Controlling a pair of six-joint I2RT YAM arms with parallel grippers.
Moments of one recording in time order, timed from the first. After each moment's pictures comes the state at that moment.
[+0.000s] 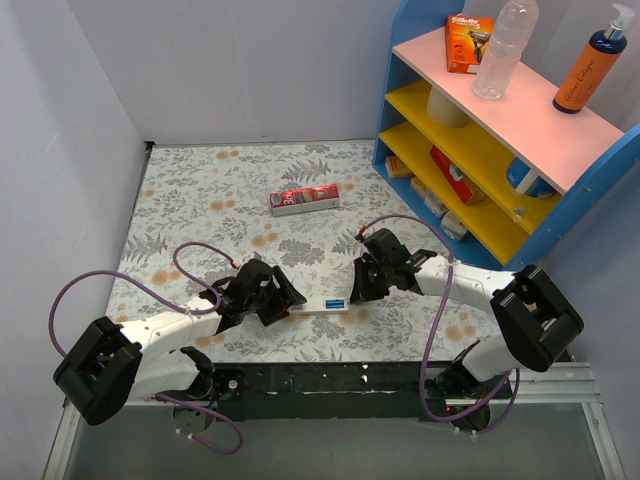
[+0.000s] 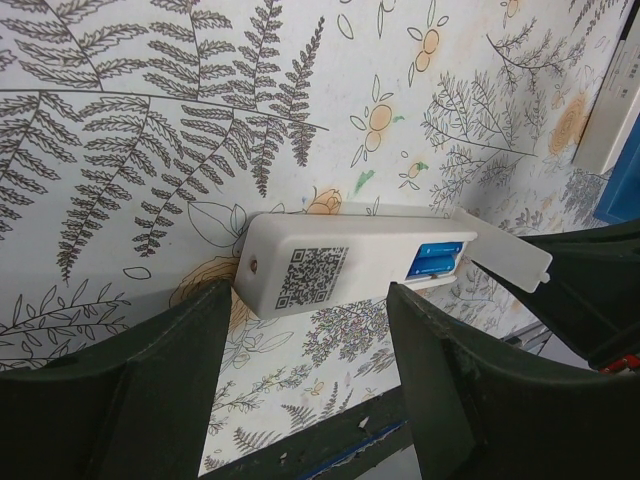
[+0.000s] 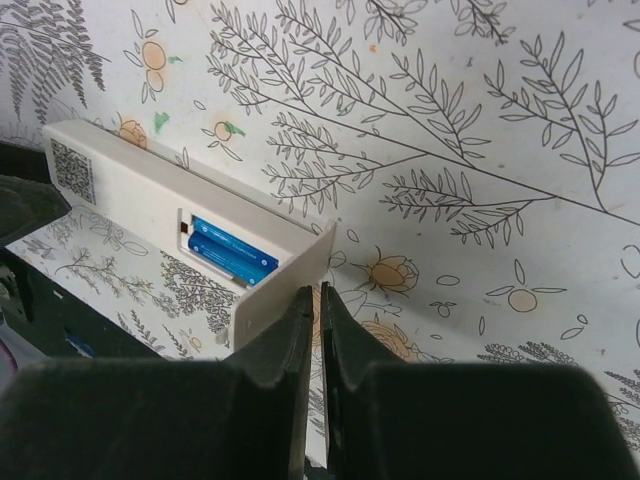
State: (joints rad) left arm -0.71 1.13 0.40 -0.11 0.04 -1.23; right arm 0.74 1.46 0.73 -0.28 -0.25 0.59
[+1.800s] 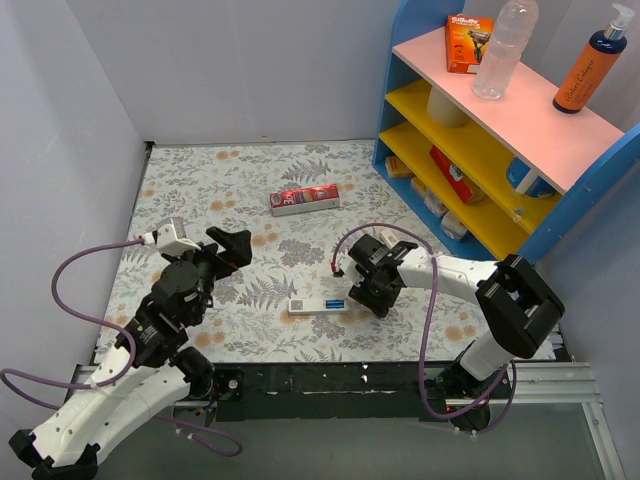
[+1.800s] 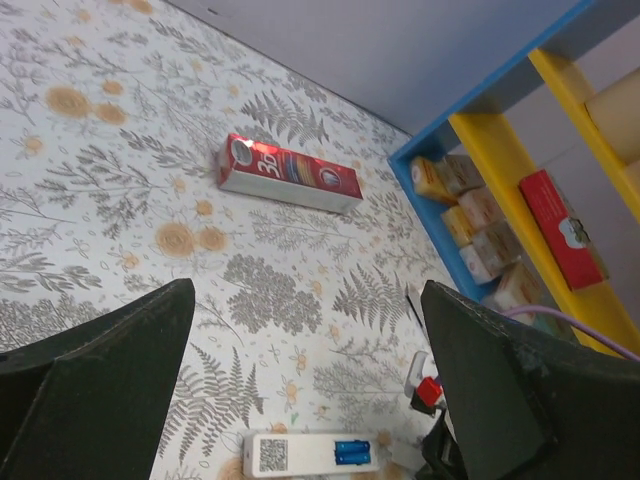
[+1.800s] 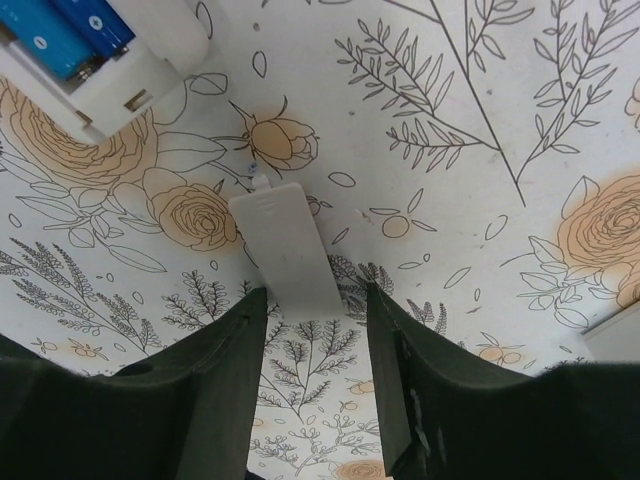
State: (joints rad) left arm -0.71 0.50 0.67 -0.33 -0.57 -0.72; right arm 0.83 1.56 0.88 -0.70 -0.05 -0.24
